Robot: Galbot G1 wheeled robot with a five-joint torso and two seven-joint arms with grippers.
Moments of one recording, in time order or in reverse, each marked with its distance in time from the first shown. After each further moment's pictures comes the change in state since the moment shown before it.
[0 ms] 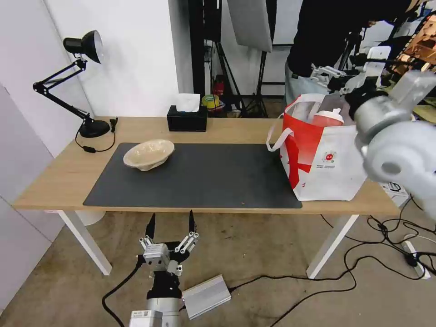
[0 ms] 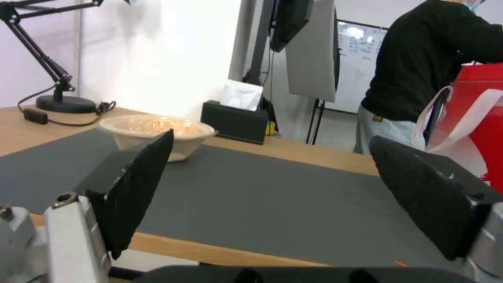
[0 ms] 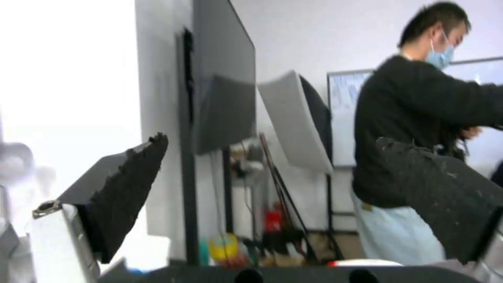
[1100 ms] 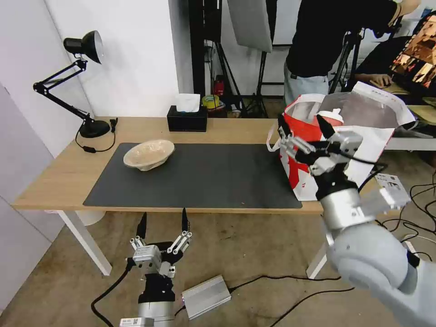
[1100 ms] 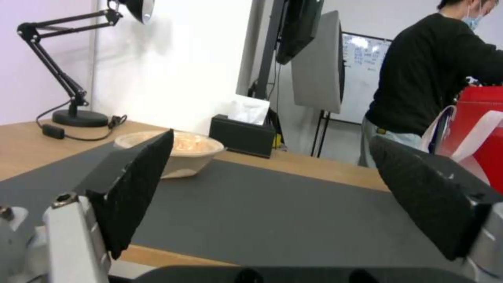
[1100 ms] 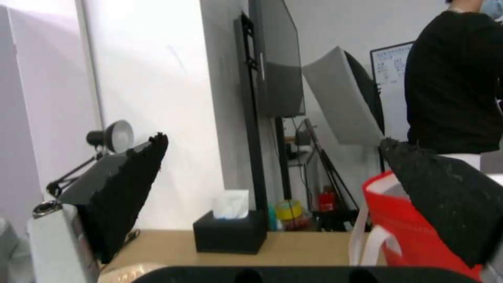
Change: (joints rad) left arm 0.046 -0.003 -0.019 -0.055 0.006 -0.019 0.000; right arm -0.697 0.147 0.225 0.286 -0.357 0.075 -0.015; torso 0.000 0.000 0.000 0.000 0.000
